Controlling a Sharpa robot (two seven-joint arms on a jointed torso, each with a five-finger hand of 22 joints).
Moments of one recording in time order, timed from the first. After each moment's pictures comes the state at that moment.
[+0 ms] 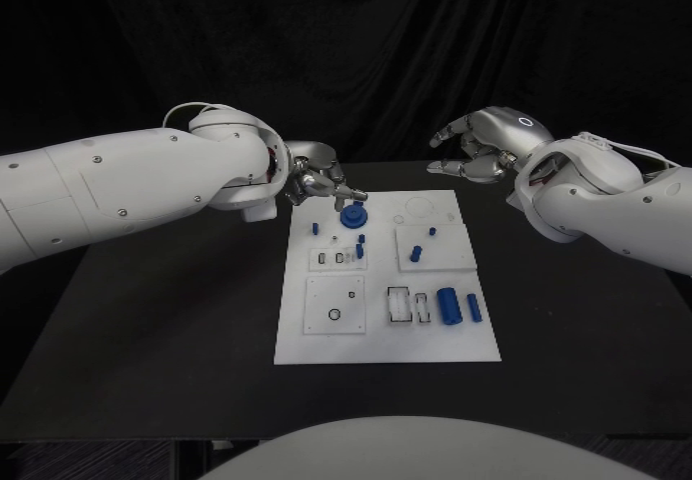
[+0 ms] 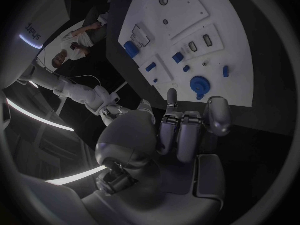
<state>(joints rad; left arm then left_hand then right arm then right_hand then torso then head) 1.51 -0.62 -0.21 1.39 -1.04 0.17 -0.24 1.14 0.25 -0.23 0.28 0.13 0.78 0.11 0.58 0.73 1.47 0.05 1.57 1.31 1.47 0.01 1.57 1.31 0.11 1.21 0.12 1.40 1.22 1.44 -0.86 -0.25 1.47 -1.46 -0.54 -0.08 1.32 -0.05 0.11 0.29 0.05 0.81 0.07 0.14 0.21 1.47 -0.02 1.56 1.31 1.47 -0.08 1.53 1.31 0.06 1.46 0.03 1.31 1.31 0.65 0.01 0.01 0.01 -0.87</state>
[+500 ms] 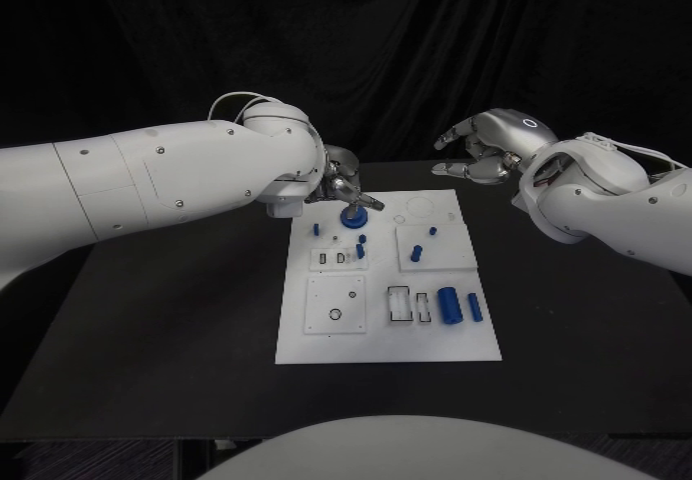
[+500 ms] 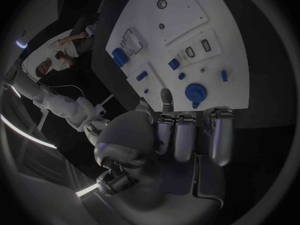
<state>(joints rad) 1.51 -0.49 -0.21 1.33 -1.06 0.26 -0.46 1.09 0.23 -0.22 0.28 0.12 0.86 0.04 0.65 0.97 1.47 -0.02 1.57 1.31 1.47 -0.07 1.57 1.31 0.05 1.44 0.04 1.50 1.31 1.44 -0.86 -0.25 1.46 -1.46 -0.52 -0.09 1.32 -0.05 0.11 0.29 0.05 0.81 0.07 0.14 0.21 1.47 -0.02 1.56 1.31 1.47 -0.08 1.53 1.31 0.06 1.46 0.03 1.31 1.31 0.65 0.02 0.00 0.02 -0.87</state>
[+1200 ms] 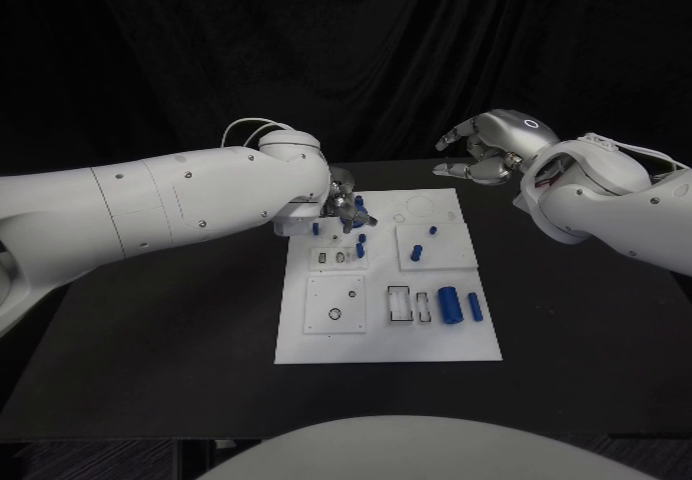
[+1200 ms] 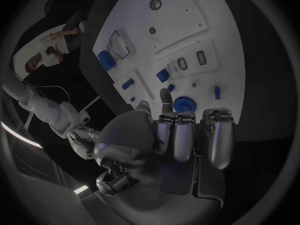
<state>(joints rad) 1.44 -0.45 -0.21 1.30 -1.06 0.22 -0.57 1.09 0.22 -0.19 0.24 0.13 0.88 0.03 0.61 1.03 1.47 -0.03 1.57 1.31 1.46 -0.08 1.57 1.31 0.05 1.46 0.03 1.50 1.31 1.44 -0.86 -0.25 1.46 -1.46 -0.52 -0.09 1.32 -0.05 0.11 0.29 0.05 0.81 0.07 0.14 0.21 1.47 -0.02 1.56 1.31 1.47 -0.08 1.53 1.31 0.06 1.46 0.03 1.31 1.31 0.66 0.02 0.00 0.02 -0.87</state>
